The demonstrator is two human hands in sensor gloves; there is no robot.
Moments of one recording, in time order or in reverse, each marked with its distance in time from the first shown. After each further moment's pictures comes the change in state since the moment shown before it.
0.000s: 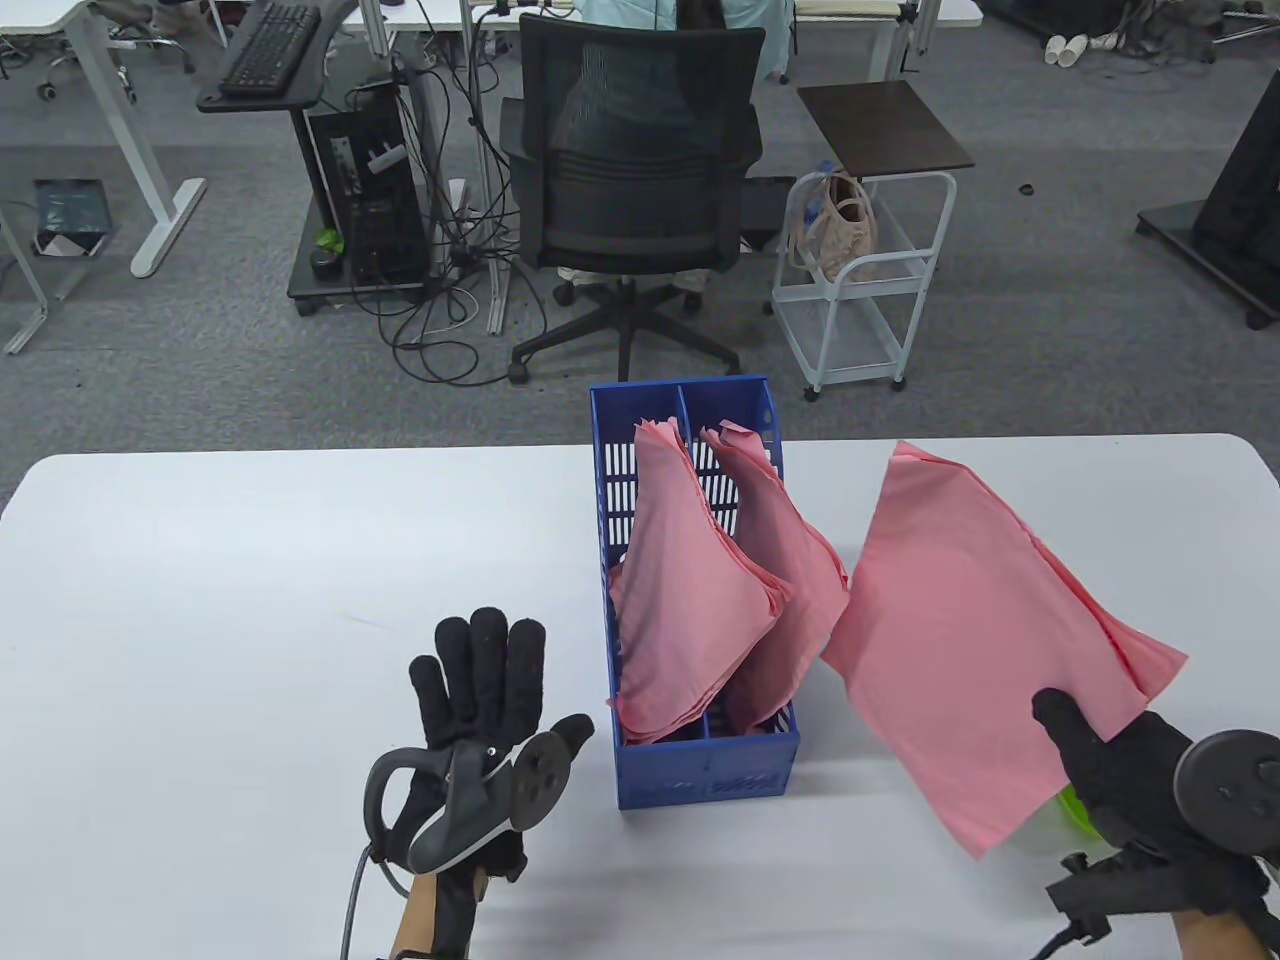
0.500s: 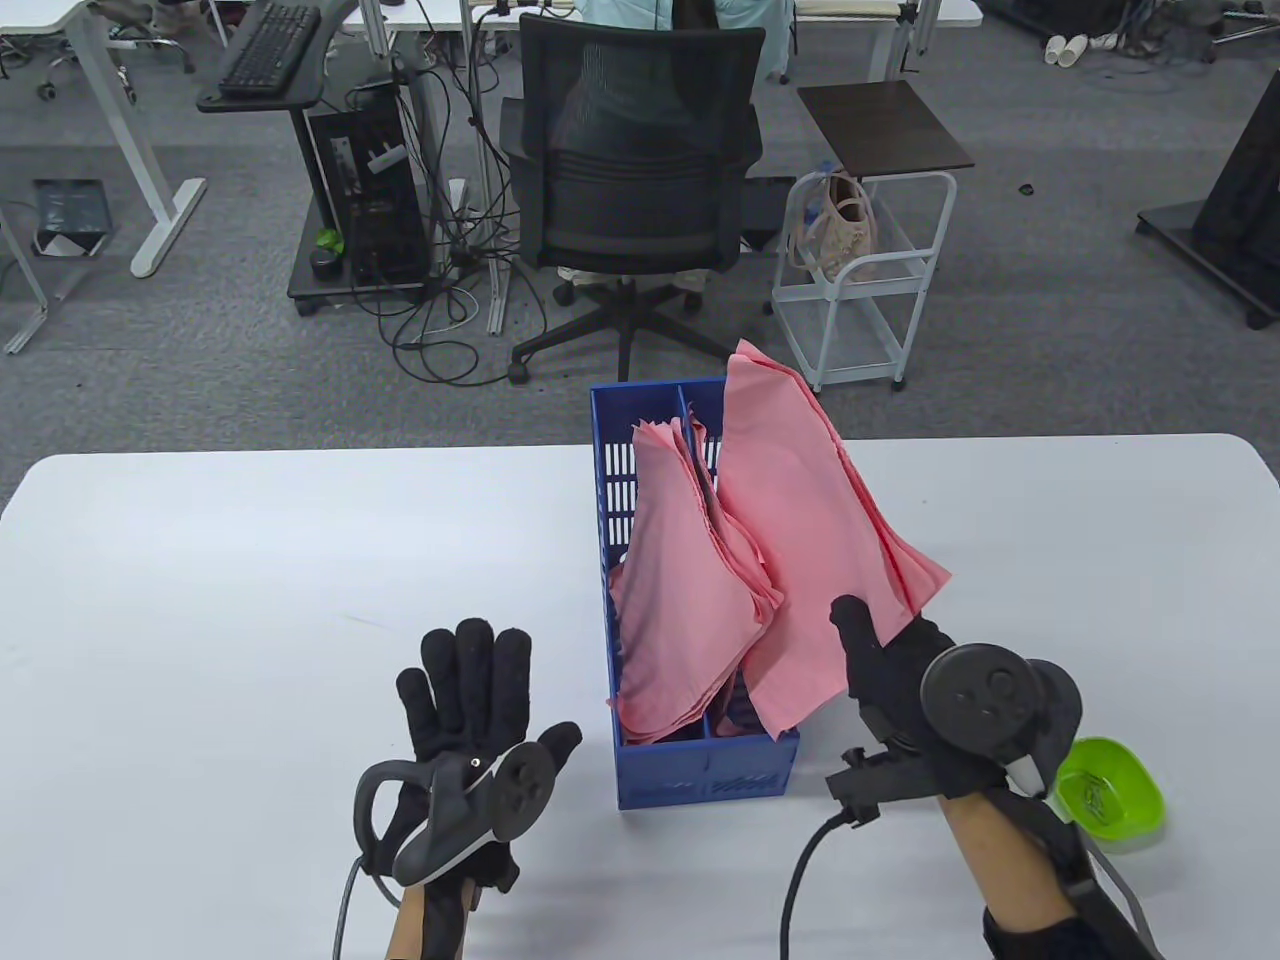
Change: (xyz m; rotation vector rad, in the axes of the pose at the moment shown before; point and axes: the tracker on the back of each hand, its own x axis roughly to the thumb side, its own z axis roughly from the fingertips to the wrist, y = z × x) left_hand -0.006 -0.003 0.007 0.007 0.009 0.035; right_hand 0.054 0.104 -0.073 -0.096 -0.042 -0.054
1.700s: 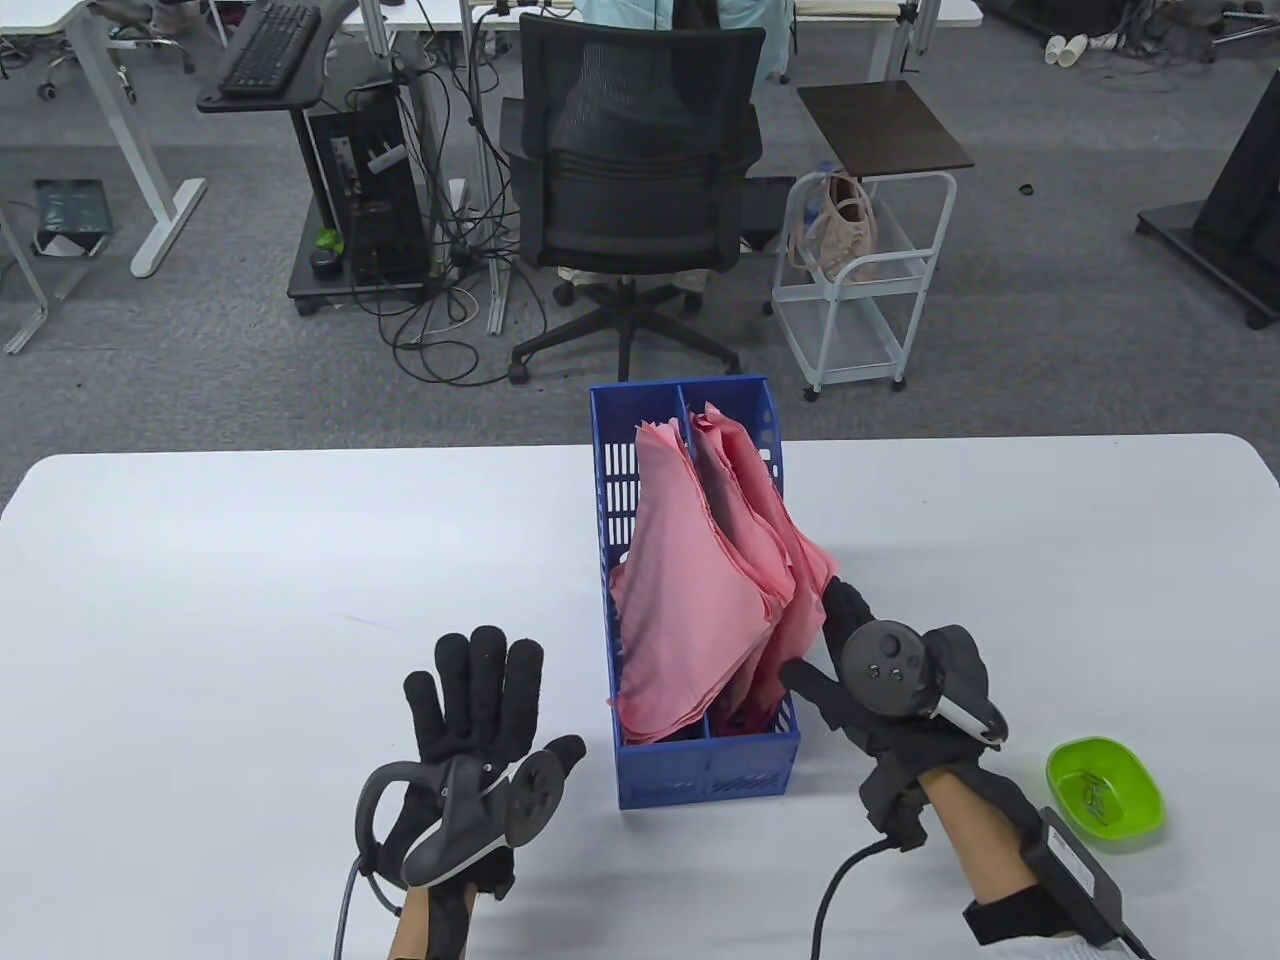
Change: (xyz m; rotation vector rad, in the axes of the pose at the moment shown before) left_hand 0.006 -0.006 0.002 -0.043 -0.036 -0.084; right_hand -0.067 0.050 0.009 0.542 0.057 0.387
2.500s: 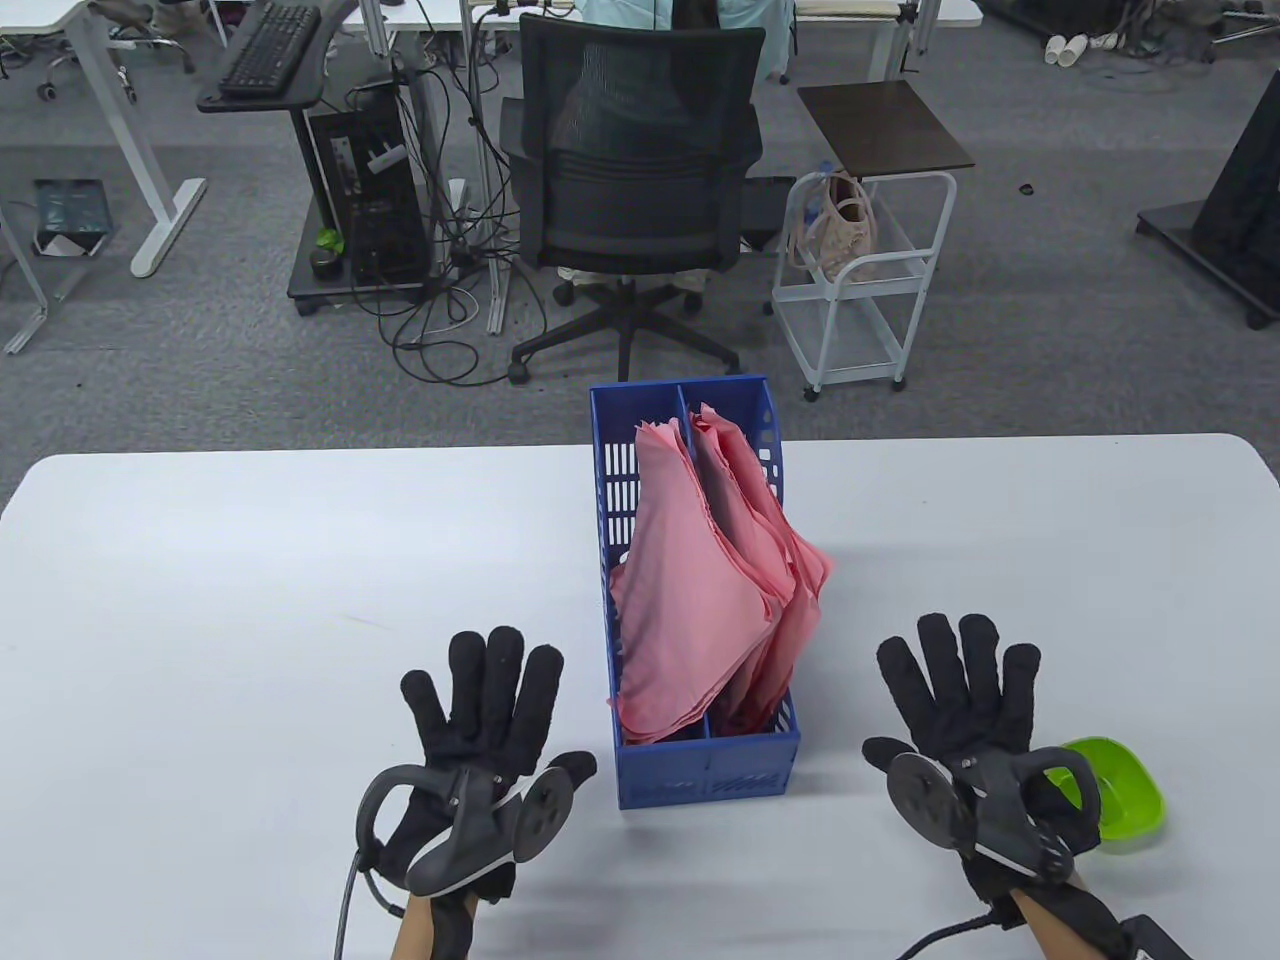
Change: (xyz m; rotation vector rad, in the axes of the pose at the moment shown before) left_hand 0.006 0.004 0.004 0.039 -0.055 -0.079; right_hand -0.013 0.015 0.078 -0.151 0.093 0.474
